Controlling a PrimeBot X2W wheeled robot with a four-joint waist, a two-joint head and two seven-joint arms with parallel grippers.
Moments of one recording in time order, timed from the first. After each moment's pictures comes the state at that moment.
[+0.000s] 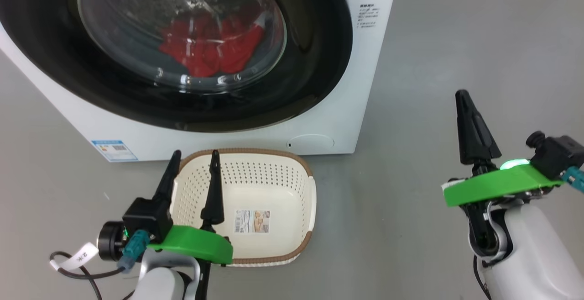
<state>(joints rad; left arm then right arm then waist) -0.32 0.03 -0.23 0.32 -0.27 0.12 -0.25 -0.34 -0.05 0.03 0.30 0.56 0.13 -0.26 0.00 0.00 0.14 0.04</state>
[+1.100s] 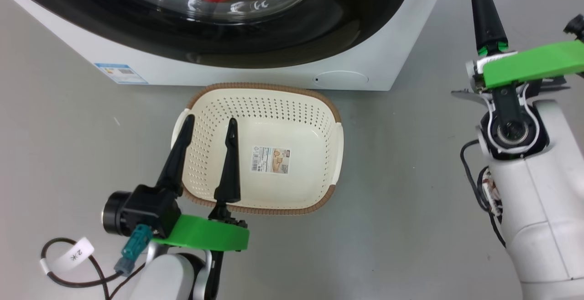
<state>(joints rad) -0.35 0.04 -0.29 0.13 -0.28 0.14 -0.25 -0.73 -0.06 0.06 0.40 1.26 0.13 -0.10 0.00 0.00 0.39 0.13</state>
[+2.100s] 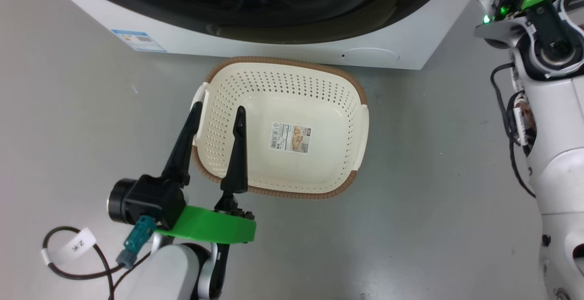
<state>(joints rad) -0.40 0.04 -0.32 0.11 -0.30 0.15 -0.25 -1.01 -0.09 0.01 0.61 1.45 0.13 0.25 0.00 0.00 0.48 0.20</state>
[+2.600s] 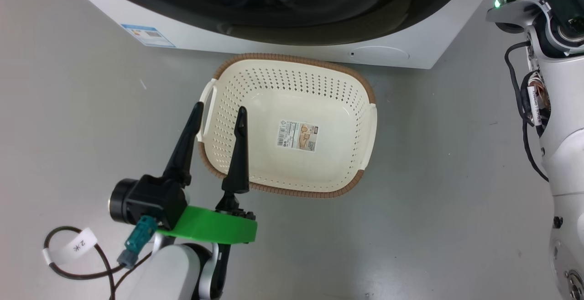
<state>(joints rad) -0.40 0.04 -0.33 0.12 -0.30 0.15 -0.25 -1.10 -0.11 0.01 0.70 1.43 0.13 0.34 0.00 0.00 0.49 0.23</state>
